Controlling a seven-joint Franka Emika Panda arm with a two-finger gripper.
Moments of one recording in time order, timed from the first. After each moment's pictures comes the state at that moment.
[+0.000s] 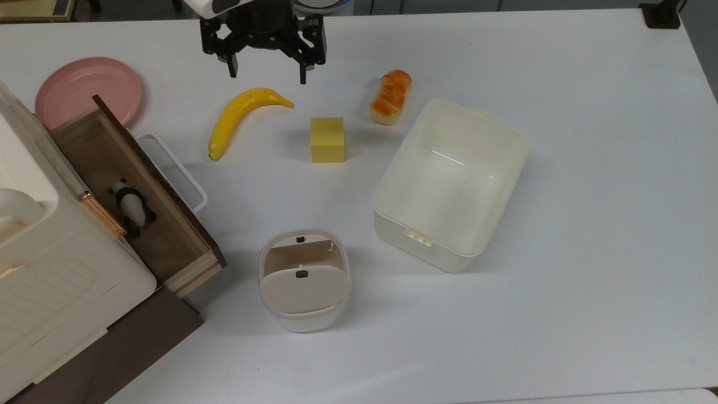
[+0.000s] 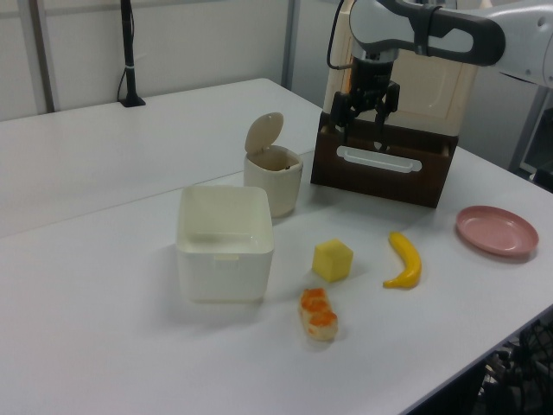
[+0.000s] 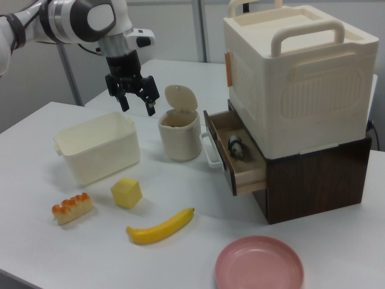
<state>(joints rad) -0.05 0.17 0.04 -1.48 -0.08 1.68 0.05</state>
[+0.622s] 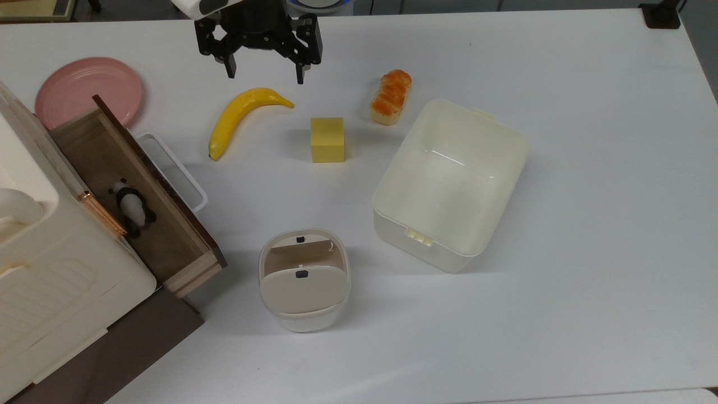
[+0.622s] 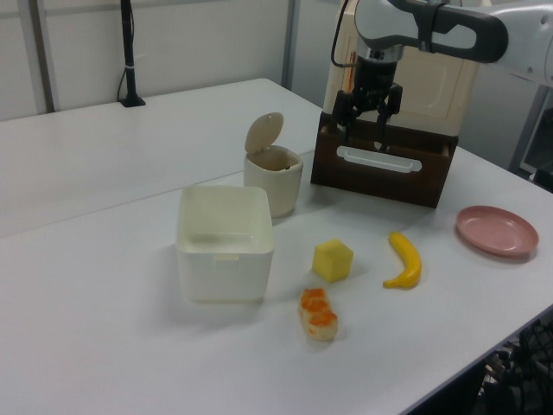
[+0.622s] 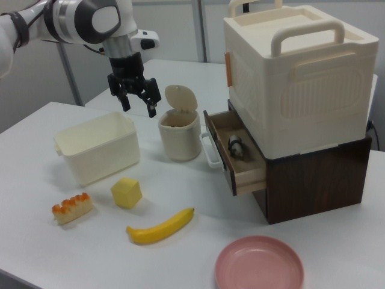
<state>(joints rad) -0.07 0.17 0.04 -1.48 -0.04 1.68 0.04</state>
